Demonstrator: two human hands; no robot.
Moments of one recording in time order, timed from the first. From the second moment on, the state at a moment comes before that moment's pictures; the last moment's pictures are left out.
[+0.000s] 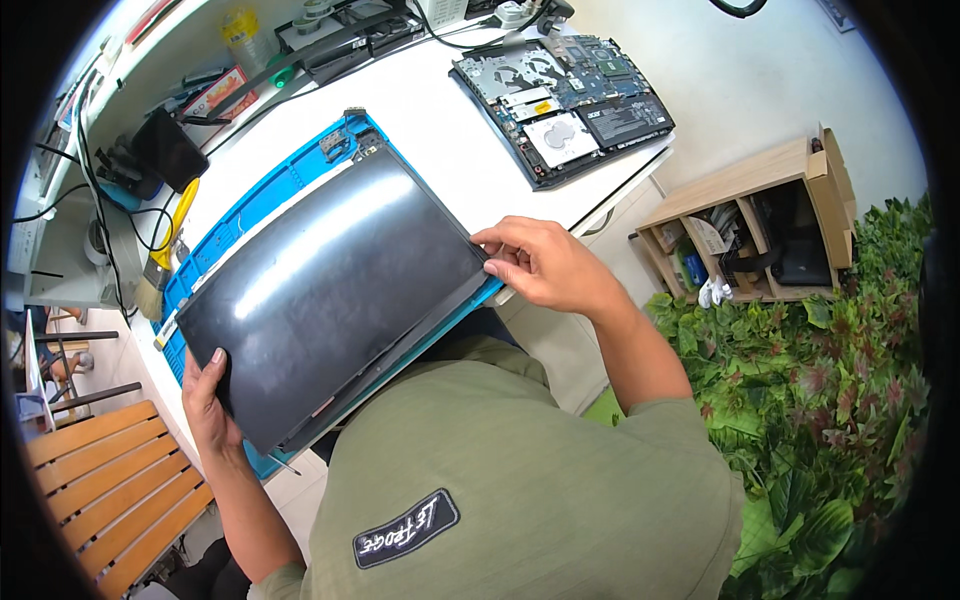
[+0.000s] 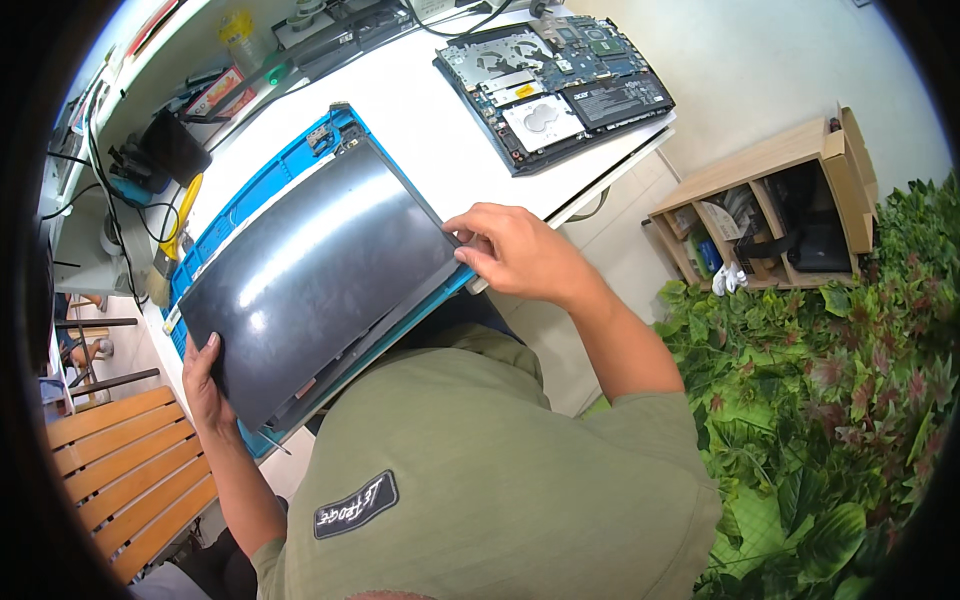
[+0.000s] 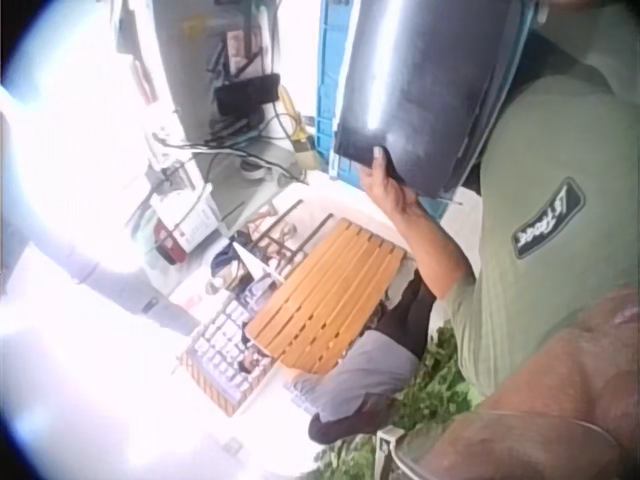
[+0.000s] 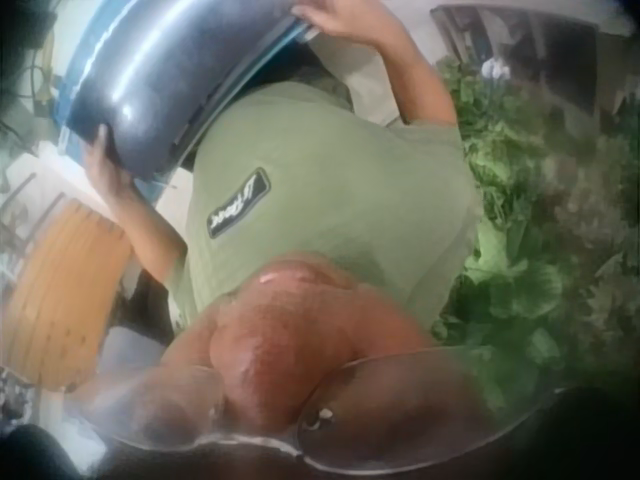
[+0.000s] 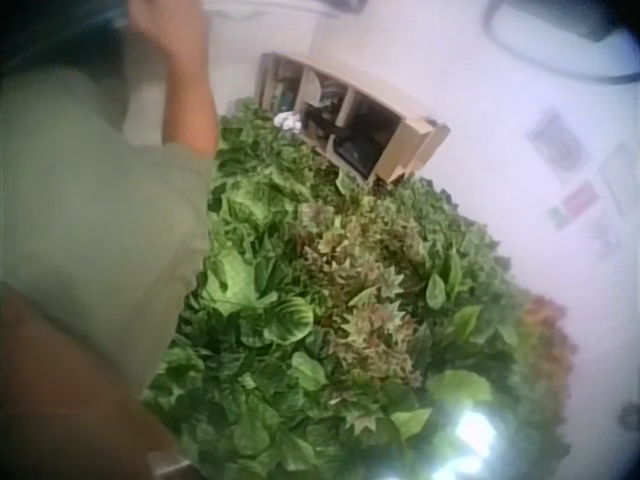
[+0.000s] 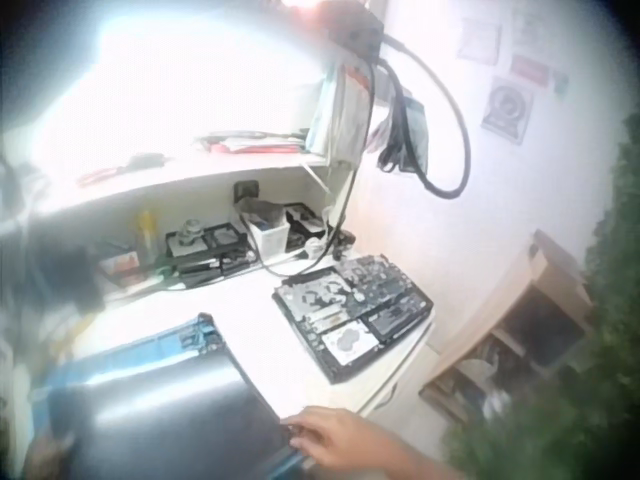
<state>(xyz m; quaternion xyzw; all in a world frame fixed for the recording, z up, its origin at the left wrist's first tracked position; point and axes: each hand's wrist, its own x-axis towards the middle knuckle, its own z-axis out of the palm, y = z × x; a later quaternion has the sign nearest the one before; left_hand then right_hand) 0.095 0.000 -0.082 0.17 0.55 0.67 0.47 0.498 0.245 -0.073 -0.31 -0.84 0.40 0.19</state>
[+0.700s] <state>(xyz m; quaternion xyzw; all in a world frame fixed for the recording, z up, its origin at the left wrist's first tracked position) 0.121 -0.003 -0.076 0.15 0.63 0.65 0.39 0.483 0.216 -0.074 -0.38 -0.81 0.38 0.21</state>
